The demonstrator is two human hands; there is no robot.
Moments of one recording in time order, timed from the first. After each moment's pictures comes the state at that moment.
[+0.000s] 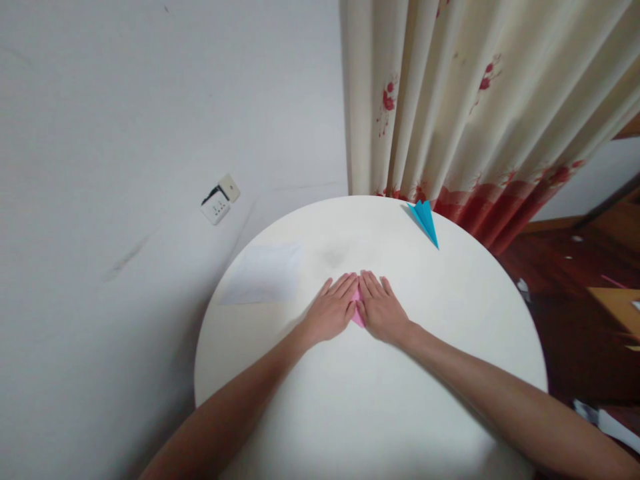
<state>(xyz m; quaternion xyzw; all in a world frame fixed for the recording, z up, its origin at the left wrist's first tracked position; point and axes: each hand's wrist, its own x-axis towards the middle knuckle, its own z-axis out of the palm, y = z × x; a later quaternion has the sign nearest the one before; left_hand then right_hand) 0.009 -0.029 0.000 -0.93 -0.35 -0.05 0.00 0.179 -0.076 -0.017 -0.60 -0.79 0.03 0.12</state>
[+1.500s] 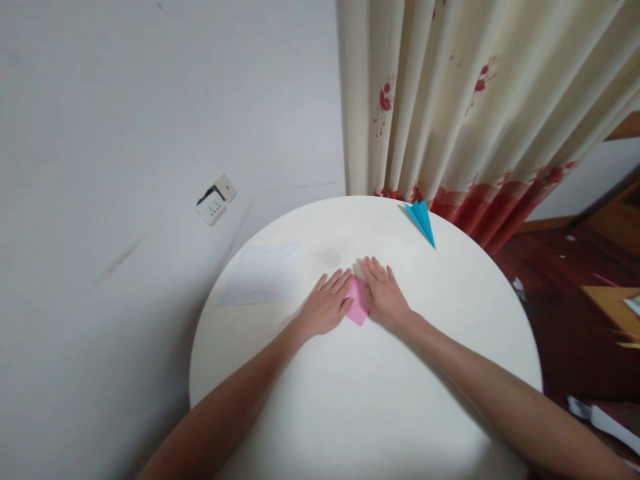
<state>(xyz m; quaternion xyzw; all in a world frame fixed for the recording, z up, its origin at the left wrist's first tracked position) 0.004 -0.015 -0.003 -0.93 -0.35 -0.06 -0.01 0.202 -0.051 -0.009 -0.62 -0.76 0.05 0.17</state>
